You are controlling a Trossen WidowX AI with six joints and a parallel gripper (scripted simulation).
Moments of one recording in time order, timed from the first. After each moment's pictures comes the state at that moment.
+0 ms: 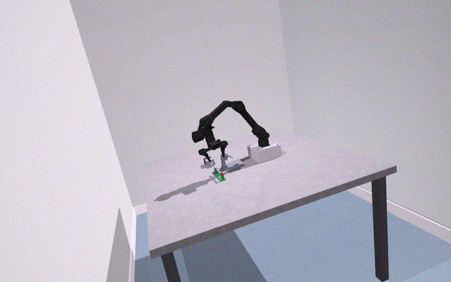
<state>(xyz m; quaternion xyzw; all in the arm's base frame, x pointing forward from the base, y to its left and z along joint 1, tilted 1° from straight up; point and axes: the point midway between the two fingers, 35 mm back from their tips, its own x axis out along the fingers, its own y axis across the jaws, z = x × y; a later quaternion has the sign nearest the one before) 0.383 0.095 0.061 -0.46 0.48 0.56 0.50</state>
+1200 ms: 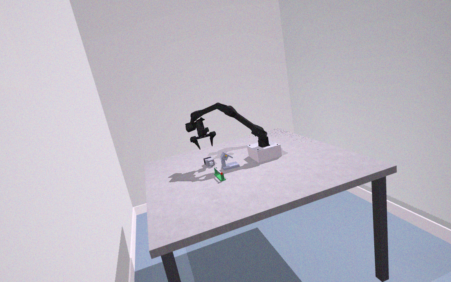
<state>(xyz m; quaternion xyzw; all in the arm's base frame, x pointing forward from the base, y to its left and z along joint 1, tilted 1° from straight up) 0.385 -0.171 0.091 -0.40 0.39 0.59 0.59</state>
